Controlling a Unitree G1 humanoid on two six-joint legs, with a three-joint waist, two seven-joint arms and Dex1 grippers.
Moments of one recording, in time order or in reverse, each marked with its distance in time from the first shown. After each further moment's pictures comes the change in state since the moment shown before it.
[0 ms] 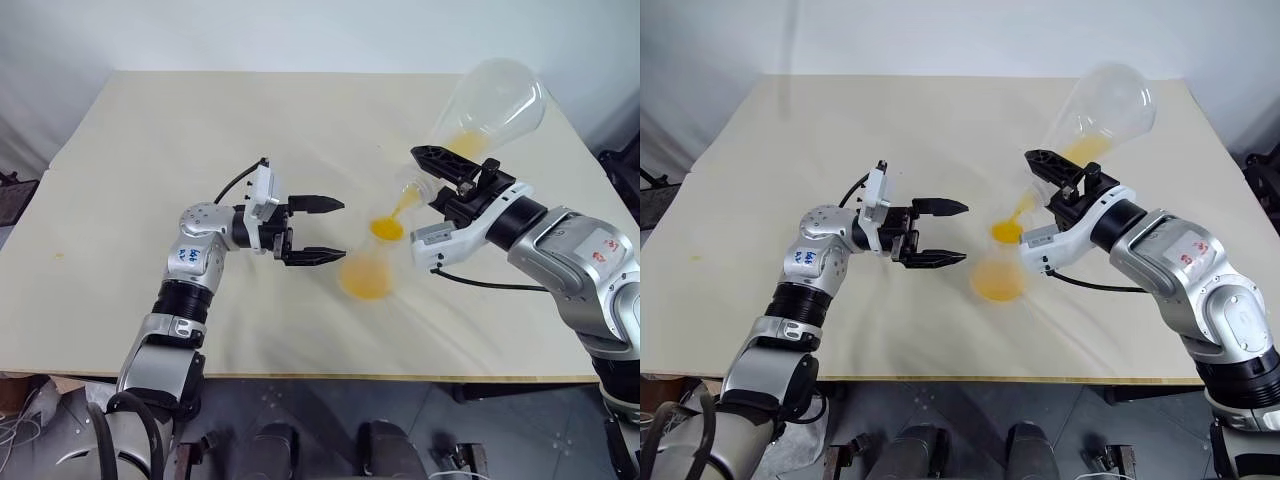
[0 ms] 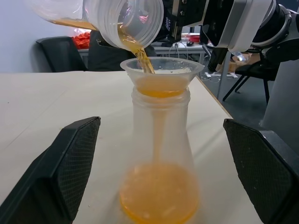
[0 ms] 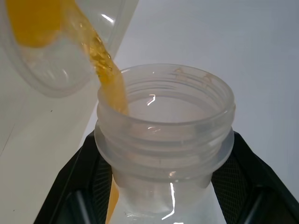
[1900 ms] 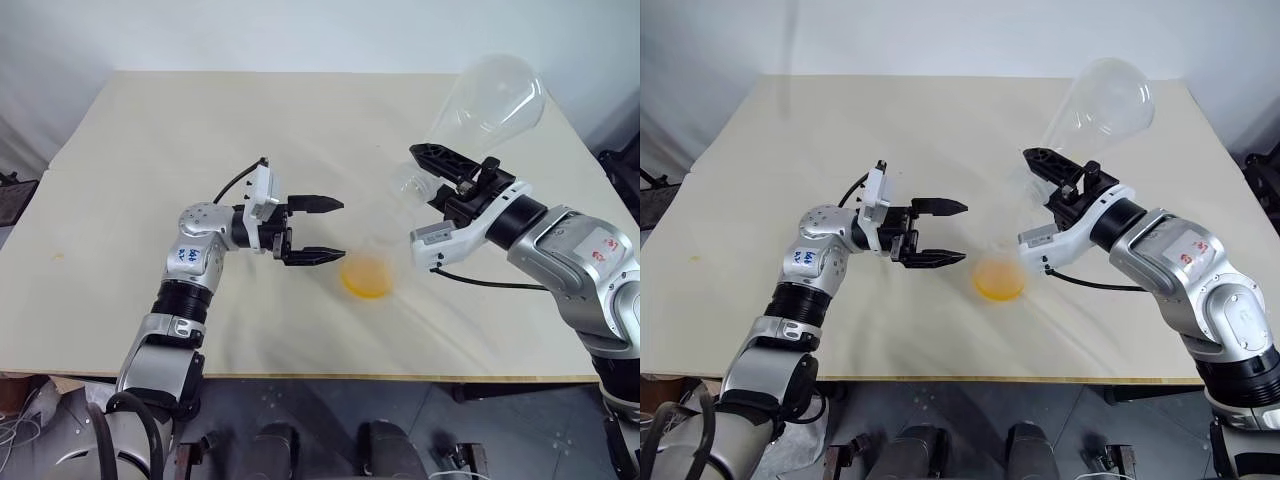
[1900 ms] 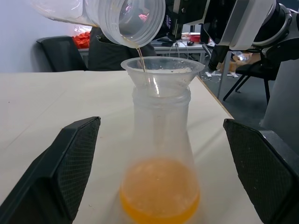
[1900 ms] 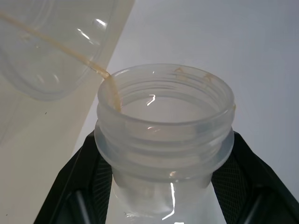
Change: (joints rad) left arm 0.000 0.003 0.000 0.000 0.000 0.000 0.003; right arm -0.005 0.000 0.000 0.004 -0.001 -0.016 -0.019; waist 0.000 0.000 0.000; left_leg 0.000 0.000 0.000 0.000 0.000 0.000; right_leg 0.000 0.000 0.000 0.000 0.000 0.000
